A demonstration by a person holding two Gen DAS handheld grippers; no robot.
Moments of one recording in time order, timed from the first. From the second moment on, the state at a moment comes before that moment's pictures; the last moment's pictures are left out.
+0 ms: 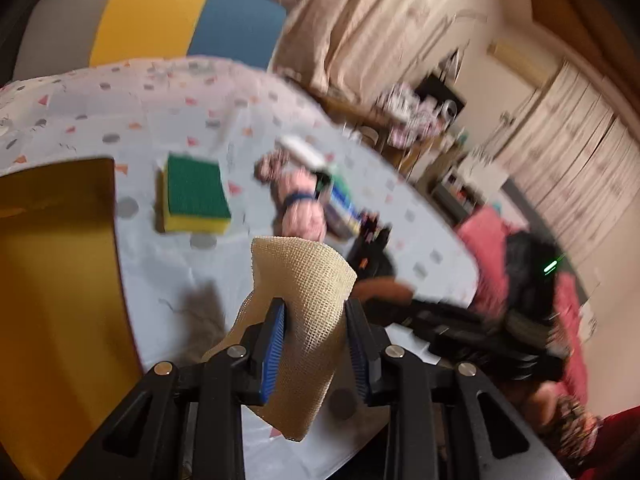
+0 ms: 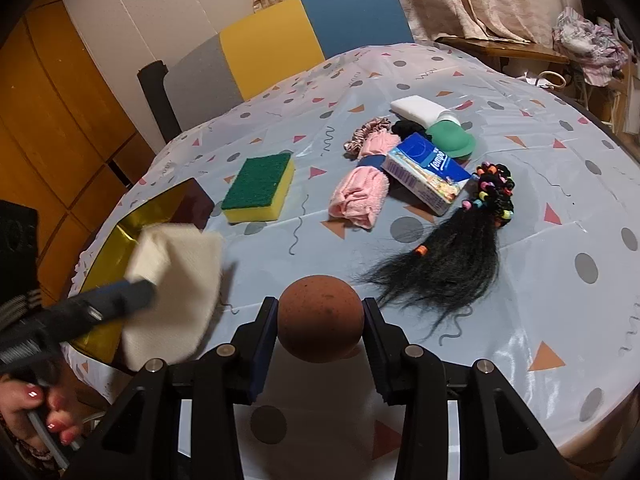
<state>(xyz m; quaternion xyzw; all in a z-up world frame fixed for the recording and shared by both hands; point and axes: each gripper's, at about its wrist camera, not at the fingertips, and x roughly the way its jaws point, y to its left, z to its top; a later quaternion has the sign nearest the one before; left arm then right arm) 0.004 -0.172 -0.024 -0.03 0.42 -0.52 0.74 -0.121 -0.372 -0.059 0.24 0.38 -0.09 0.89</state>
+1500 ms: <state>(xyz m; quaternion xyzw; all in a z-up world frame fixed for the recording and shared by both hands) 0.149 0.001 -0.016 -0.05 0.41 -0.20 0.89 -0.064 -0.272 0.010 0.17 0.36 -0.01 0.92</state>
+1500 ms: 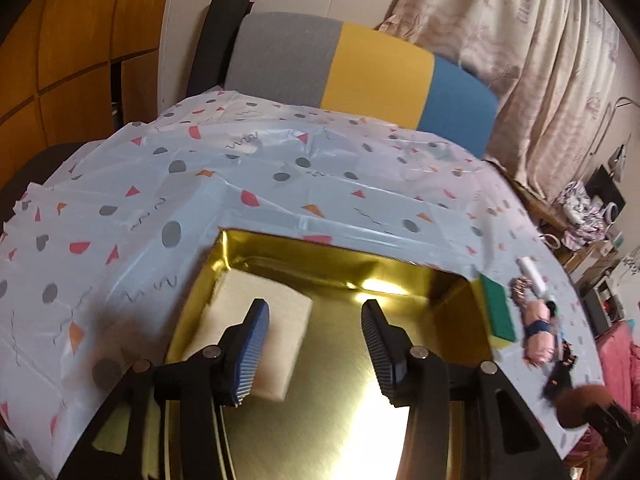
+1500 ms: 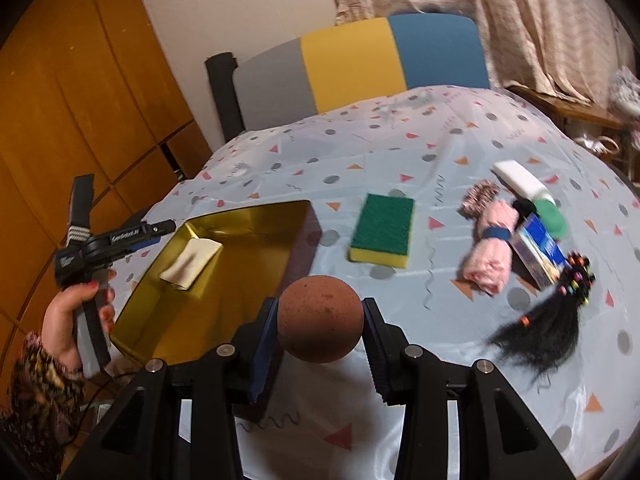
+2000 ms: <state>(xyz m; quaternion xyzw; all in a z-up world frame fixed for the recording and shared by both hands) 0.064 0.021 -0.008 -0.09 0.36 -0.19 0.91 0.059 -0.188 0.001 0.06 0.41 0.10 0.91</state>
